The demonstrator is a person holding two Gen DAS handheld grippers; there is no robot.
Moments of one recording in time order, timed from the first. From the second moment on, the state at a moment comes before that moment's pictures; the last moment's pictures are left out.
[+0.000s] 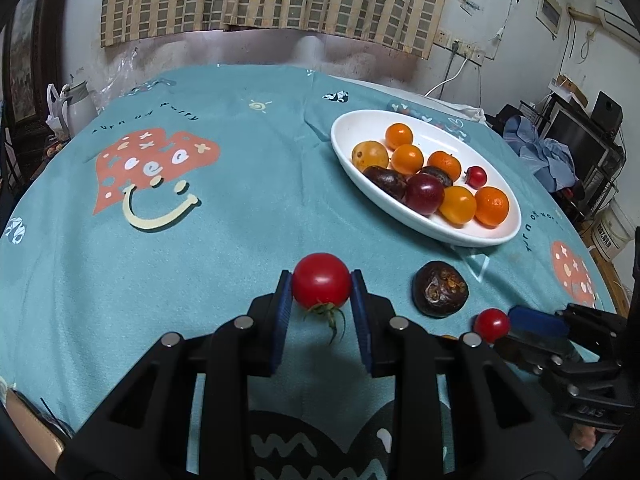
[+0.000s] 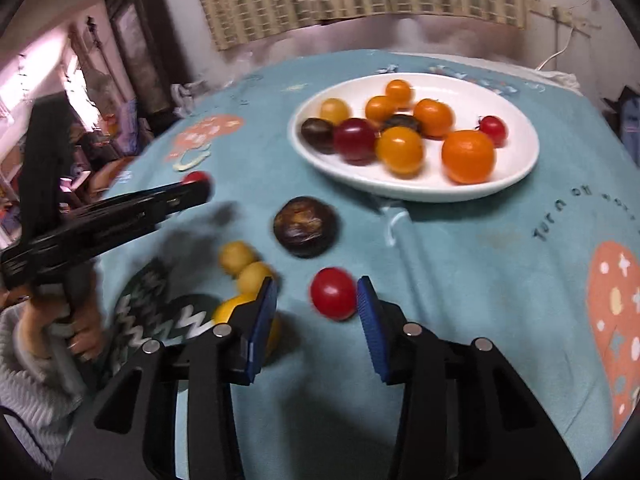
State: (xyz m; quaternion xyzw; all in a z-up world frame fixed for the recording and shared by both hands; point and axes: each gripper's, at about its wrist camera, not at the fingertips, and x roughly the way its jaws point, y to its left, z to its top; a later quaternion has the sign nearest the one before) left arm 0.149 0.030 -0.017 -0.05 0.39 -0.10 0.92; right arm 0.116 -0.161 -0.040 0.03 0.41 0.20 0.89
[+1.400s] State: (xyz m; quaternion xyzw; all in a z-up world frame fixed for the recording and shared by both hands) left arm 0.339 -0.059 0.005 0.00 0.41 -0.11 0.91; right arm 0.280 -0.214 -0.004 0.03 0.37 0.10 0.92
